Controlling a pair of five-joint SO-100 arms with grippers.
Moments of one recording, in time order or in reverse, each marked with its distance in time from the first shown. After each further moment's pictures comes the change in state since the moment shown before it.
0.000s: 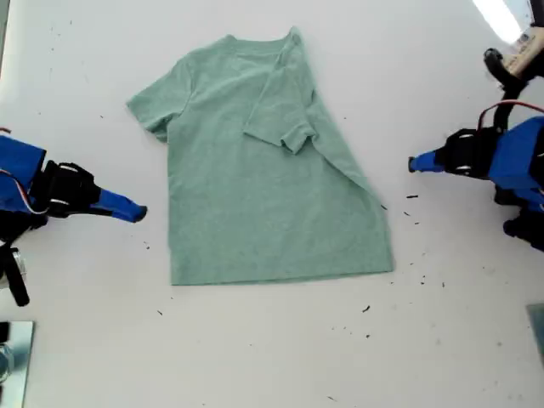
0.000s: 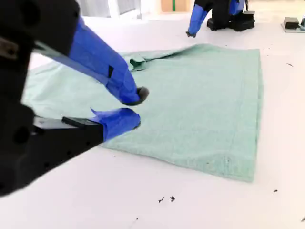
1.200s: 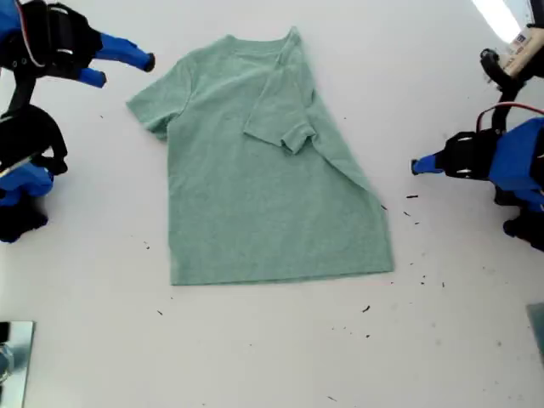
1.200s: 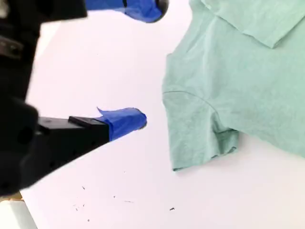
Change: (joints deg) arm 0 -44.7 -73.7 -77.8 31.8 34.0; arm 1 -1.4 0.1 0.1 0.0 -6.2
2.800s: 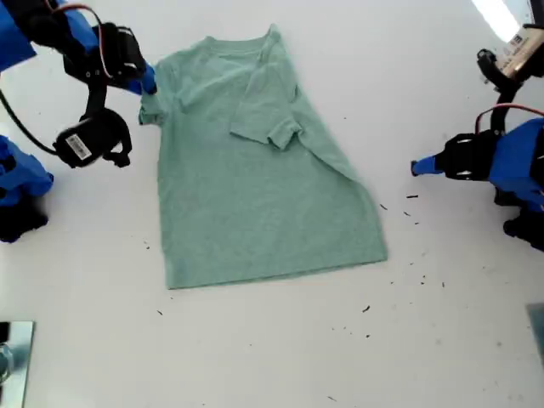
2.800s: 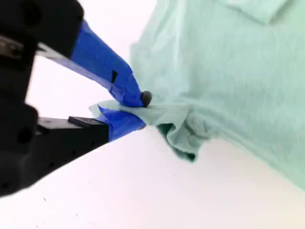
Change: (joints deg) arm 0 -1.3 -17.8 5.0 -20.5 0.1; arm 1 -0.7 0.0 0.0 0.0 -1.6
